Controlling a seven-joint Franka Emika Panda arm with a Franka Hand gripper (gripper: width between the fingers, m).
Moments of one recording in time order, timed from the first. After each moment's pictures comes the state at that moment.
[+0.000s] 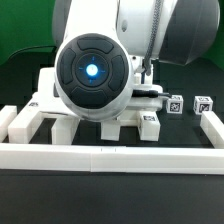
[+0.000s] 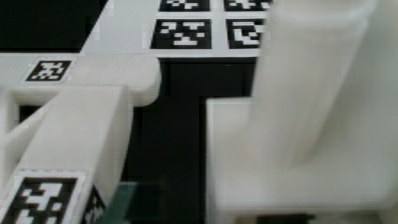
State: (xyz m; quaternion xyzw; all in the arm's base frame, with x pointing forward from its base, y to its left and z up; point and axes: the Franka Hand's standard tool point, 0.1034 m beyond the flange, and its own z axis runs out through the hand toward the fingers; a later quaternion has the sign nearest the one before) arm 0.516 -0.047 0.031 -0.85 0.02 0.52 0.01
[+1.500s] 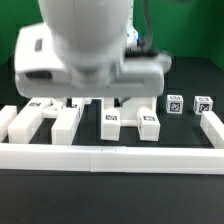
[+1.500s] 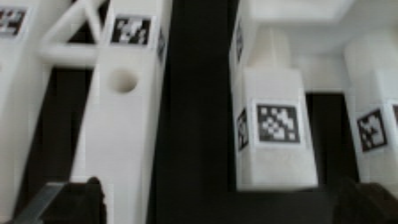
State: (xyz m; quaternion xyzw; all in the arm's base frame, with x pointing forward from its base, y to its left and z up) arm 0.598 -0.066 0.072 -0.95 -0.01 0.32 0.02
